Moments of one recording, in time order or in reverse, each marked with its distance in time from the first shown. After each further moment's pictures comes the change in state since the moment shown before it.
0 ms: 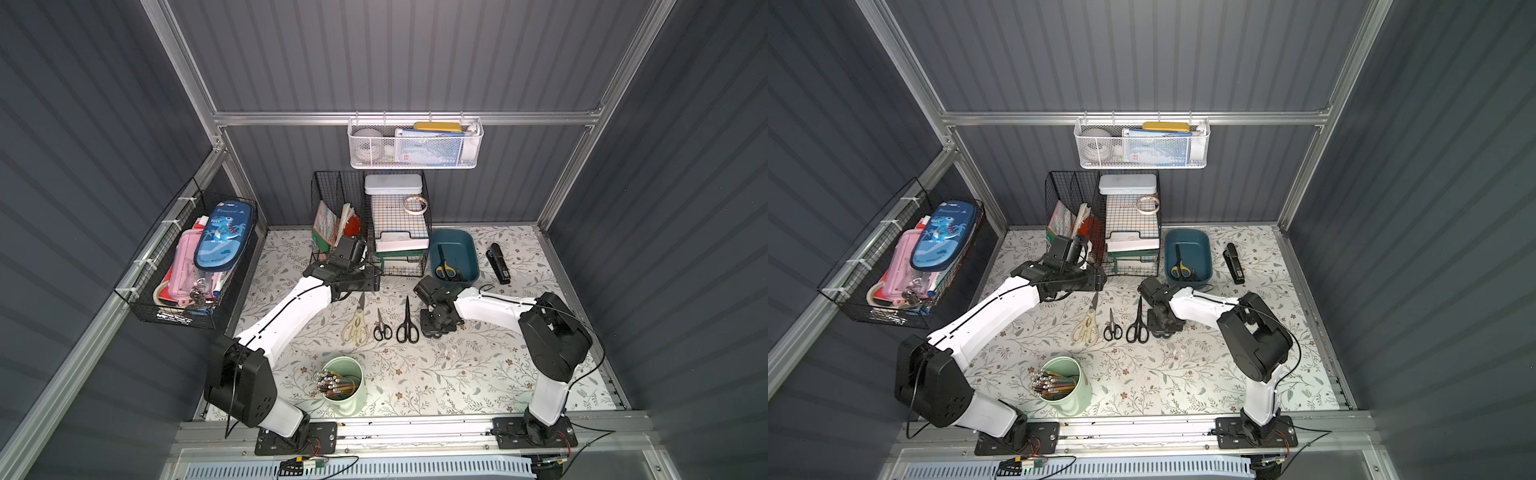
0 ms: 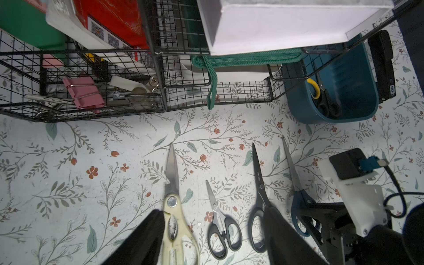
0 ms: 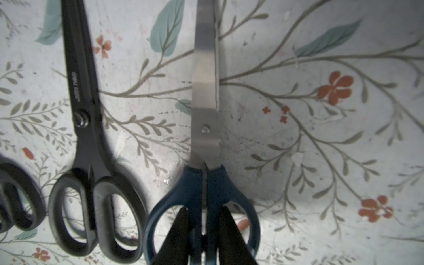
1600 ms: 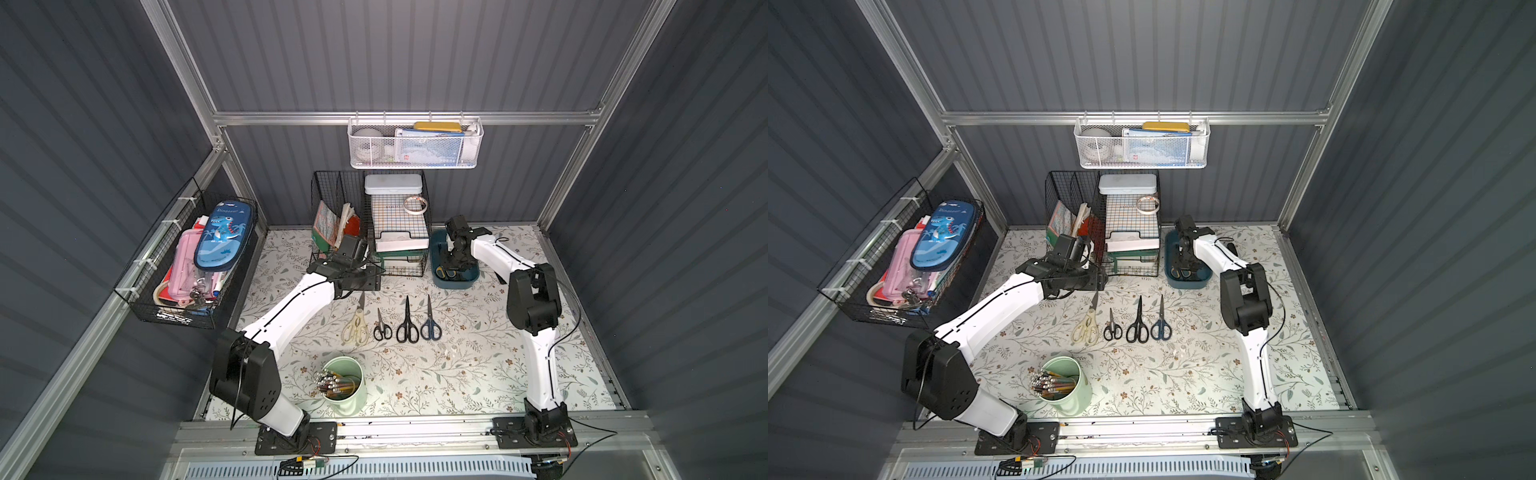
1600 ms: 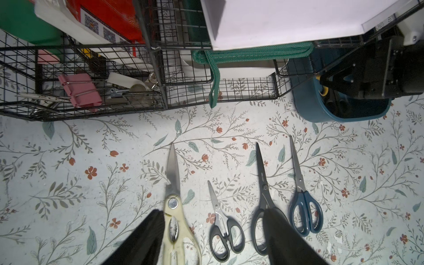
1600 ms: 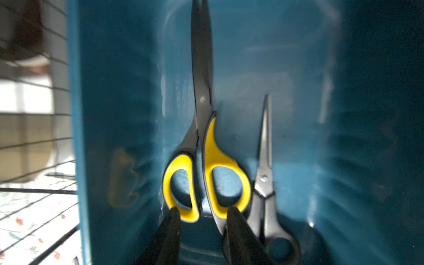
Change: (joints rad) left arm 0.000 0.042 0.025 -0.014 -0.004 0.004; right arm -0.401 0.427 0.734 -0.163 -0.066 -0.368
